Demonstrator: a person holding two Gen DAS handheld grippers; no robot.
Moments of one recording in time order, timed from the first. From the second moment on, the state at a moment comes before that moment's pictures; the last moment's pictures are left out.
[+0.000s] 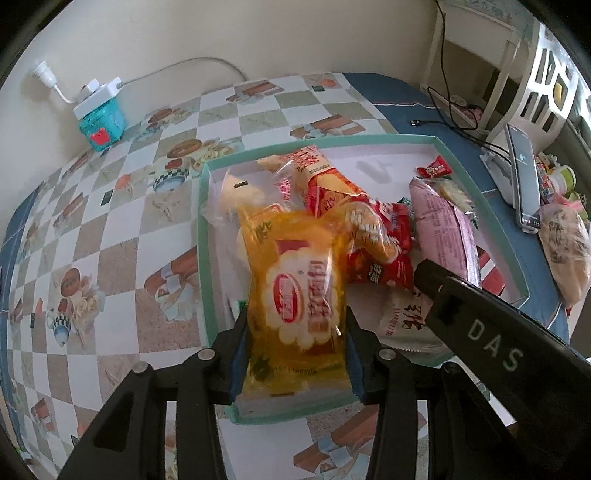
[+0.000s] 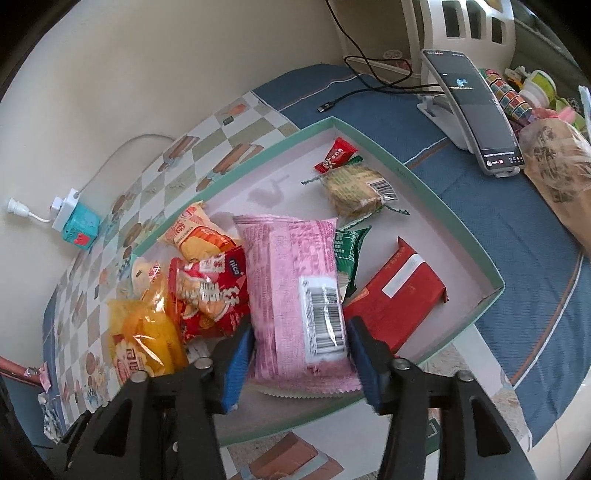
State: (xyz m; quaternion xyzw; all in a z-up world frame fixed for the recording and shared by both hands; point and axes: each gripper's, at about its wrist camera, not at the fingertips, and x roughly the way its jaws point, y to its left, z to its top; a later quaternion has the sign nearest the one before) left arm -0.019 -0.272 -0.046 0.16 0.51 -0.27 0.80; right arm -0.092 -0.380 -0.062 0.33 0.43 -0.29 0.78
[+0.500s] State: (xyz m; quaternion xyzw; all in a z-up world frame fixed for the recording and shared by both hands) left arm -0.011 -0.254 -0.024 0.14 0.51 -0.27 0.81; right arm -0.099 -0.382 -0.051 0.33 0.42 -0.30 0.79
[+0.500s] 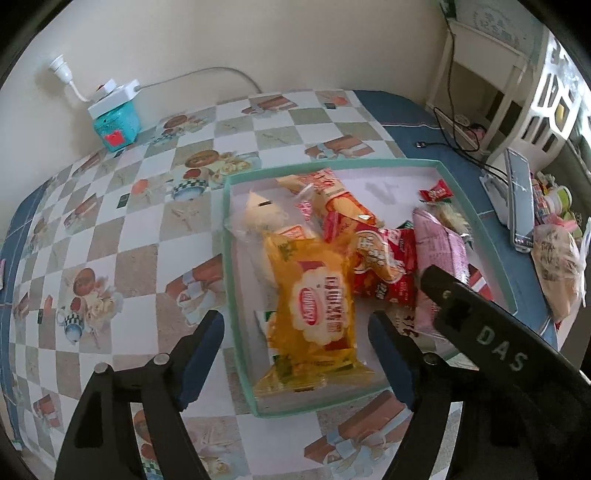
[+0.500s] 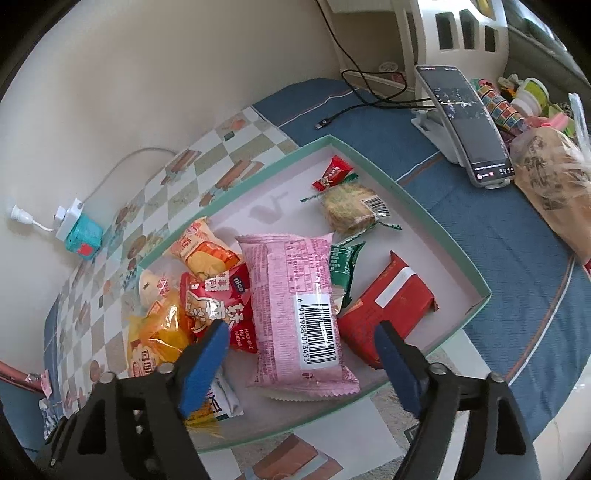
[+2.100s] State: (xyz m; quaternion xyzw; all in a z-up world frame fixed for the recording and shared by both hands) left arm 0.014 -0.062 -0.010 0.06 0.56 -0.06 0.83; right arm -0.089 -0.252 -0.019 0.18 0.45 -0.25 0.84
